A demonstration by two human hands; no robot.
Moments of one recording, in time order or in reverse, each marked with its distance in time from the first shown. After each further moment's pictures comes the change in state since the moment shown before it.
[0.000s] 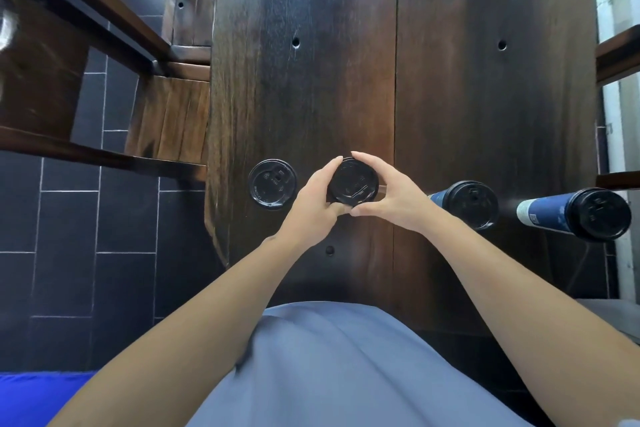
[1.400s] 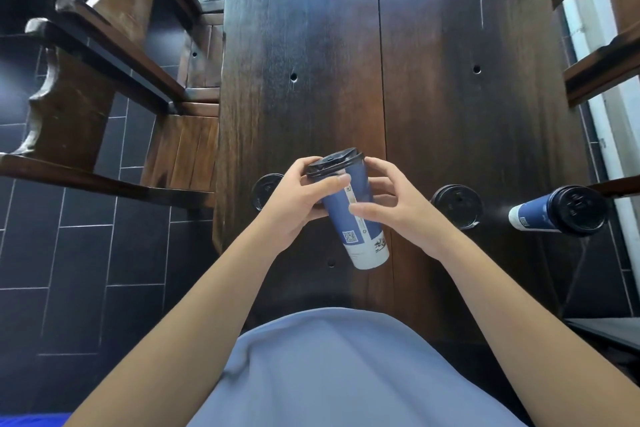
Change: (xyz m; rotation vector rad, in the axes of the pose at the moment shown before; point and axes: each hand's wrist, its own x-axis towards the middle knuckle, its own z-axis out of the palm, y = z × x) left_hand -0.032 0.061 -0.042 -0.602 -0.019 -0.142; right_hand -0.067 -0.076 -0.009 0.313 0.084 0.043
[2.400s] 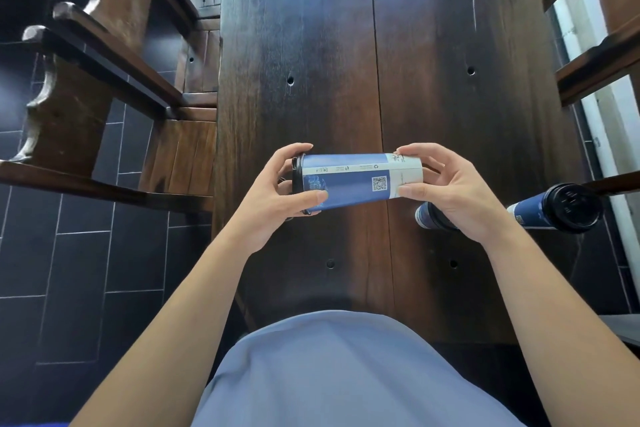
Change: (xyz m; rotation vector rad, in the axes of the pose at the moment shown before) left_hand -0.016 0.006 -0.039 0.107 -0.096 0.215; right_hand -0.025 -0.011 -0.063 0.160 0.086 -0.151
